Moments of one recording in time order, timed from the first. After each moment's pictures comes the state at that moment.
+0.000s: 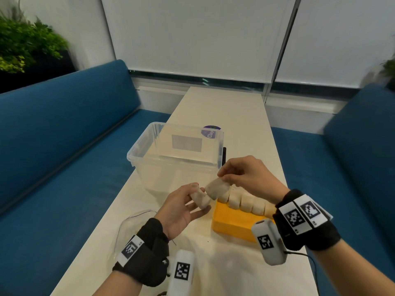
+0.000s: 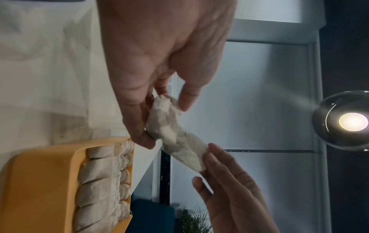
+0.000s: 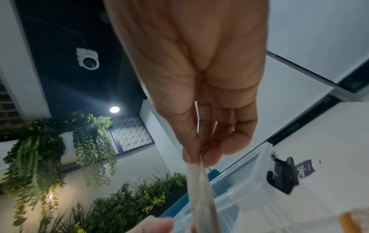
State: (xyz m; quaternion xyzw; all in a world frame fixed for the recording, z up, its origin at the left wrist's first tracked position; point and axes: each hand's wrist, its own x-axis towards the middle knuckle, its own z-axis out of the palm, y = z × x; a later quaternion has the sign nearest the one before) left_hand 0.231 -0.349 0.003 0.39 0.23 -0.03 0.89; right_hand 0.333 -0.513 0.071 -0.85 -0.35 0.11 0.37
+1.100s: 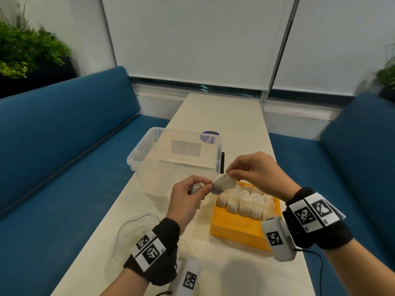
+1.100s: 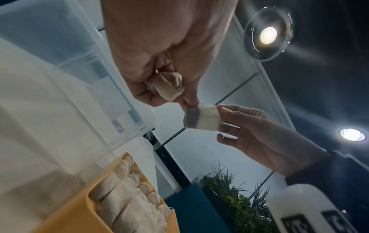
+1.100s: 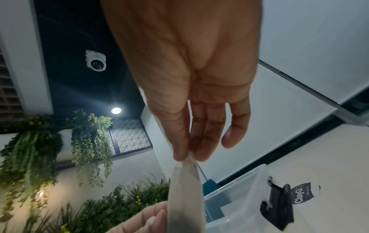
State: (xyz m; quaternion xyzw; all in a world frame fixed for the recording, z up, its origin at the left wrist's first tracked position) left_hand 0.243 -0.364 0.004 0.67 0.13 0.17 0.71; right_hand 0.342 -0.530 0.087 -0.85 -0.39 0.05 0.36
